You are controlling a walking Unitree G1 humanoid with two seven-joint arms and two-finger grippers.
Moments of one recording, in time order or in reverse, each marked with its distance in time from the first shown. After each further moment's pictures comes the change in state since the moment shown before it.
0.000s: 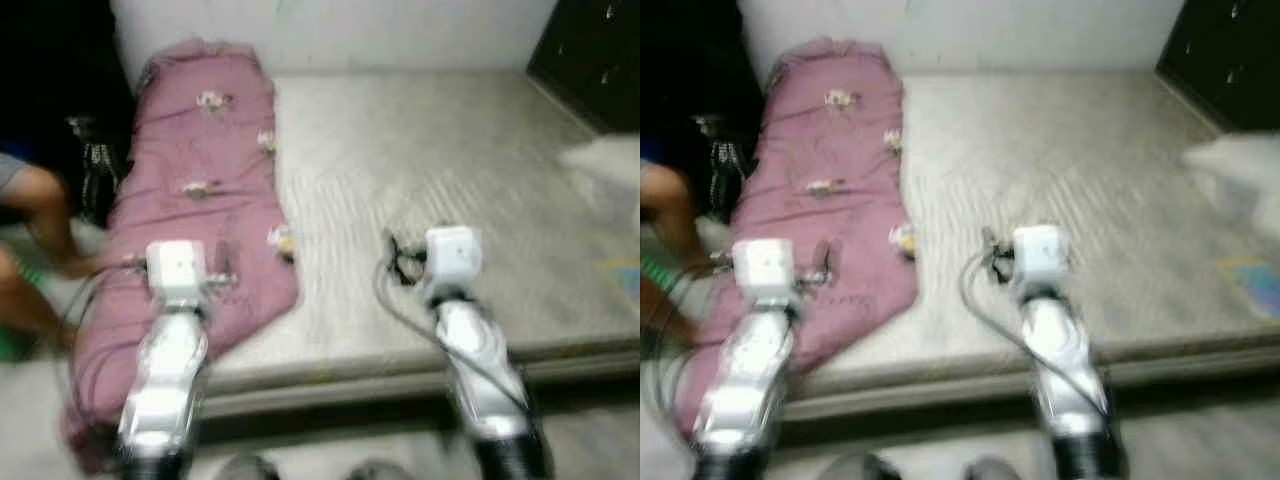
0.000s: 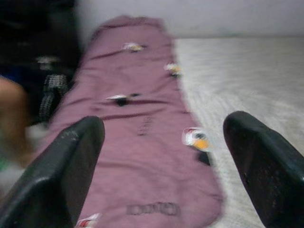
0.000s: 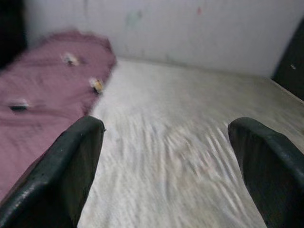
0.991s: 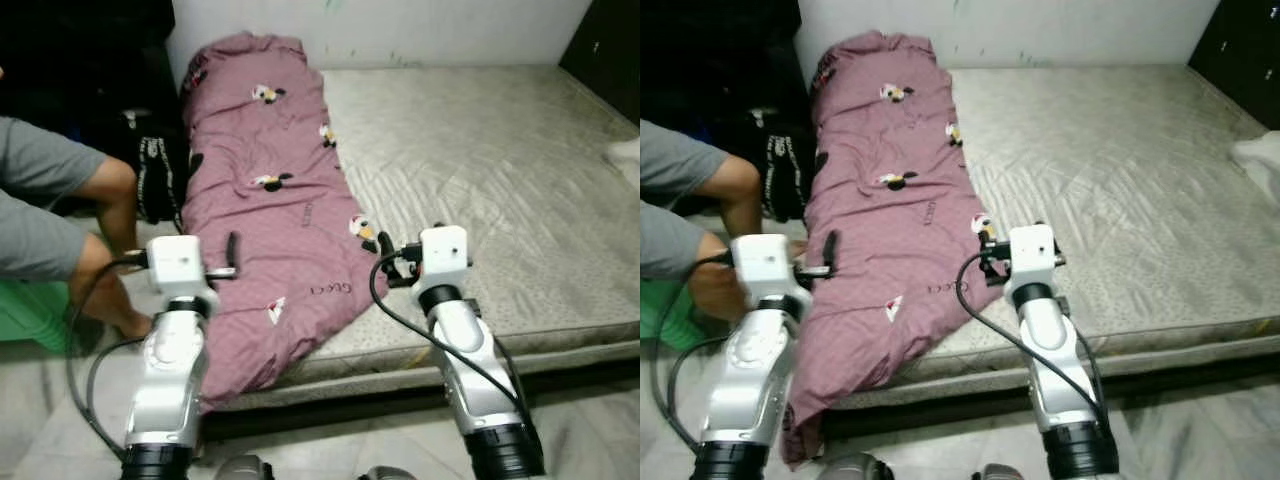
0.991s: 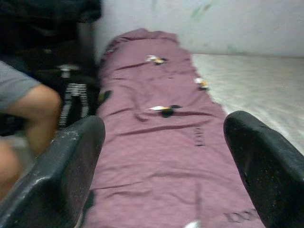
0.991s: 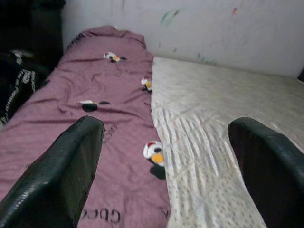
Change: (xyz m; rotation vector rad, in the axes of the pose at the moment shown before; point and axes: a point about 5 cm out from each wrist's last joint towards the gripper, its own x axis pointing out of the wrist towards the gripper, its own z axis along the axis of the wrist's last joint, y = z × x) left arm 0.002 0.002 0.011 -0.039 -0.077 -0.043; right arm 0.006 0.016 0.006 0.017 -0.014 0.048
